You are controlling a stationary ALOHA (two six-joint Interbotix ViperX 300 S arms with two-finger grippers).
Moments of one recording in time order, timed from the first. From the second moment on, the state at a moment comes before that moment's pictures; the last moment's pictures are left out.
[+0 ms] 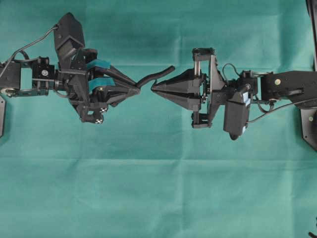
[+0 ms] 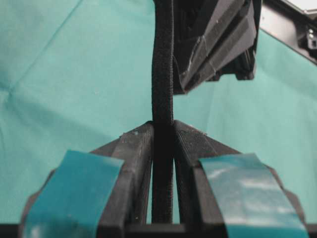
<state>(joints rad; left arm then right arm) 0.07 -0.29 0.82 -0.02 -0.26 -0.44 -0.10 -0.05 0.84 -0.13 -0.78 -0.47</state>
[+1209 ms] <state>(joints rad) 0.11 -0.29 0.84 -0.02 -0.38 -0.44 -0.07 0.04 0.79 -0.19 -0.79 -0.47</state>
